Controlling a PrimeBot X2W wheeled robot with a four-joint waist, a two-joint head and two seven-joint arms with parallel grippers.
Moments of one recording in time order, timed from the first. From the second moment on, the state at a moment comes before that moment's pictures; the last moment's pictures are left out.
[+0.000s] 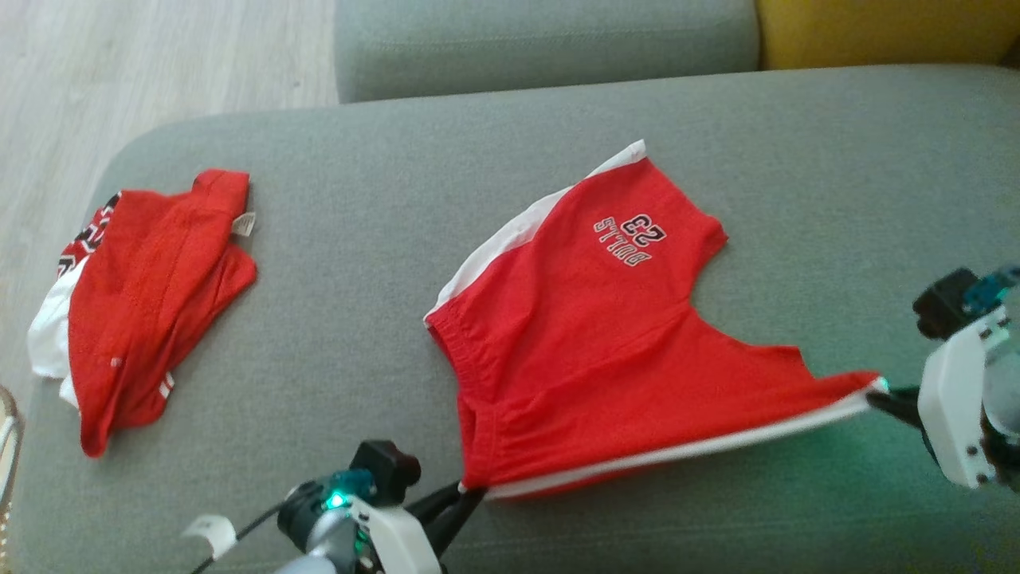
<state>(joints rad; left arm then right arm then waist) -0.21 0.35 -0.94 0.30 -0.64 -0.09 0.00 -0.34 -0.86 0.56 0.17 0.89 0.13 0.70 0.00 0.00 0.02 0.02</state>
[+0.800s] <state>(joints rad) -0.48 0.24 -0.85 0.30 -0.83 -0.12 0.03 -0.83 -0.65 0.50 0.38 0.63 0.13 0.66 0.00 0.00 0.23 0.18</state>
